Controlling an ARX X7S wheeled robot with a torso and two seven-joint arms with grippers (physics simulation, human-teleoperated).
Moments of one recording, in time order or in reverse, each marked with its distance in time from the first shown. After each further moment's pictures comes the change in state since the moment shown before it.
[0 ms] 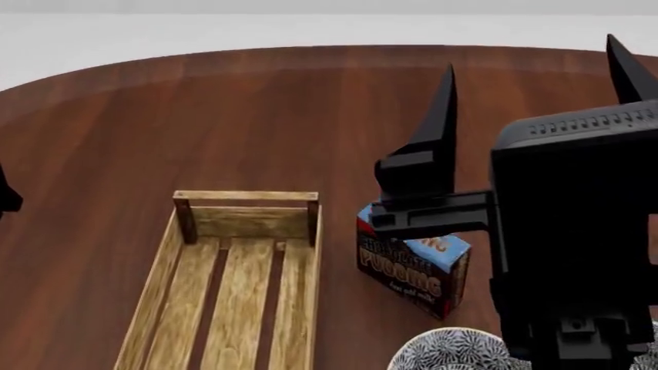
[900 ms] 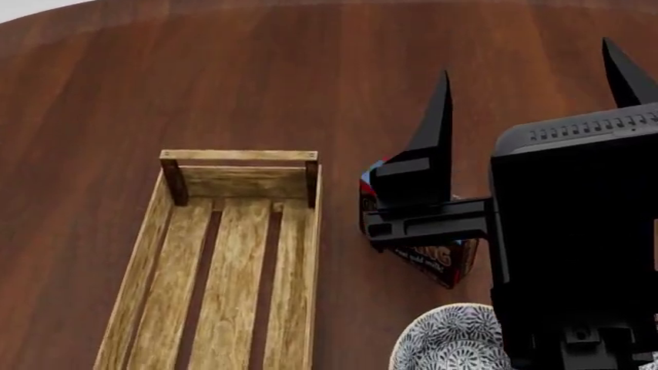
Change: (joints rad) left arm -0.055 -0.113 0.017 0.023 -0.152 0.063 -0.144; right arm 0.024 0.016 0.028 -0.009 0.125 0.027 0.060
